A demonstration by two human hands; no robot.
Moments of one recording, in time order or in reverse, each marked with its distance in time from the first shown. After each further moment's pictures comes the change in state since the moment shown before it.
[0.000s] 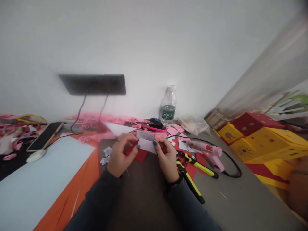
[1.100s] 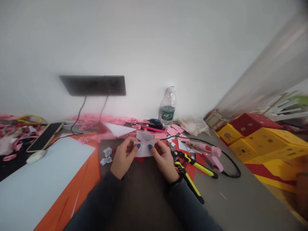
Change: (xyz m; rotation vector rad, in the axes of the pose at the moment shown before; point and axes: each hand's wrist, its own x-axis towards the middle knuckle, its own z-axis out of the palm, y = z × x) left_hand -0.003 0.005 0.017 -0.336 -0.055 -0.307; right_hand 0.000 -0.002 0.003 0.141 -0.263 0.063
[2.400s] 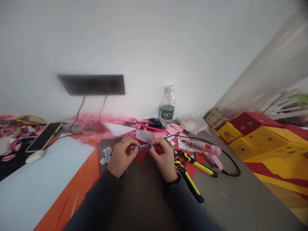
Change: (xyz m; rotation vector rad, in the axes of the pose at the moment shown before) left_hand 0.004 0.000 -0.013 0.437 -0.005 0.264; right_hand -0.001 -0.003 -0.001 -0.422 0.193 -0.153
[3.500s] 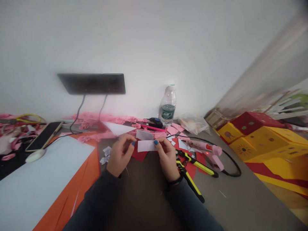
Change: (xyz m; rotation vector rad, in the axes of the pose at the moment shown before) left_hand -0.002 -0.003 -0.004 -0.157 0.052 -0.037; right_hand 0.003 0.003 -0.002 0.309 0.049 0.111
